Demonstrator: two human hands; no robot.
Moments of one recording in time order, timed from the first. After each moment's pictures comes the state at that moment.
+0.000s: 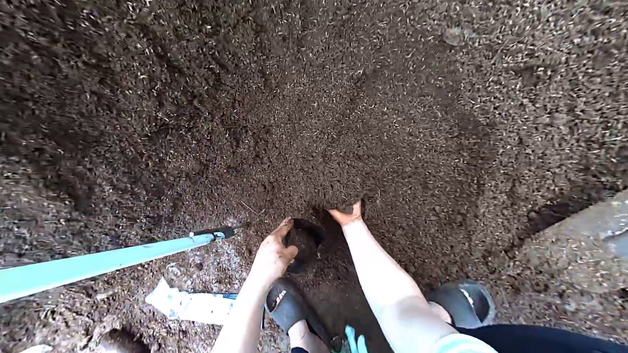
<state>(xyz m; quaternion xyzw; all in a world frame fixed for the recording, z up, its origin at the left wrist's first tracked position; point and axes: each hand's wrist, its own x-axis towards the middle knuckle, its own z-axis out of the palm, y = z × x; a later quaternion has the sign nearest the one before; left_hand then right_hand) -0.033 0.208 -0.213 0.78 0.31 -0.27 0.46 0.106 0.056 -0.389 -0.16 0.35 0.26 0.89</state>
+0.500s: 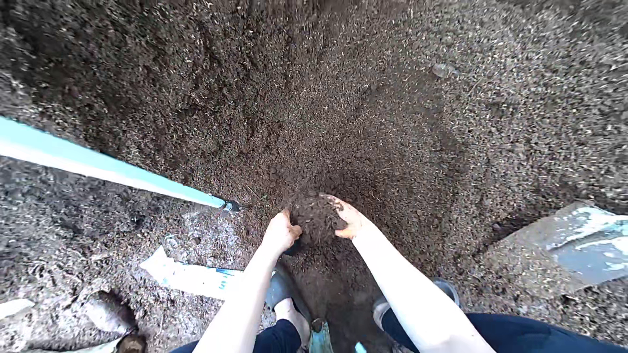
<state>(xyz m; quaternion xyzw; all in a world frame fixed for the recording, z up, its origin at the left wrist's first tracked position) -0.045 0.184 -0.217 0.79 0.35 -0.24 0.44 0.073 0.026 -0.245 -0.45 0.13 0.58 0.67</state>
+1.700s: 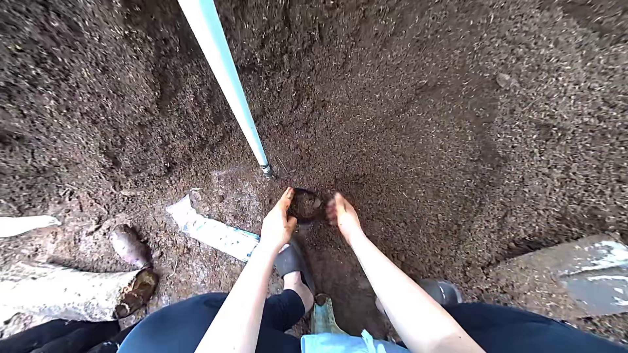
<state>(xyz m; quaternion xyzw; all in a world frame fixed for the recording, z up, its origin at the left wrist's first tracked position) -0.160 0.206 -0.236 0.83 0.36 -0.07 0.42 -0.019 0.051 -0.278 -0.78 -0.05 0.46 0.42</state>
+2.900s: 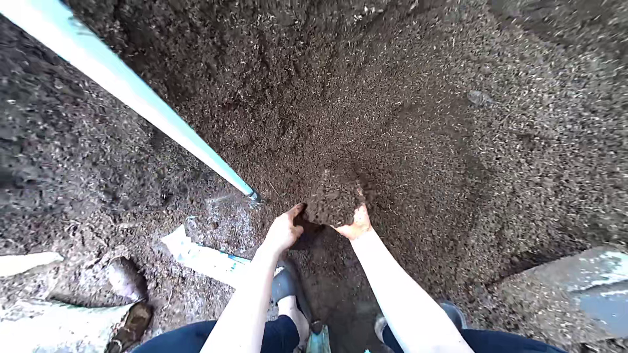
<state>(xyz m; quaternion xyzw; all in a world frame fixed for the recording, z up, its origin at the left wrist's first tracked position) -0.085 0.209 -0.220 0.83 0.30 -0.17 0.45 0.054 0.054 -0.260 -0.20 0.10 0.52 0.82</state>
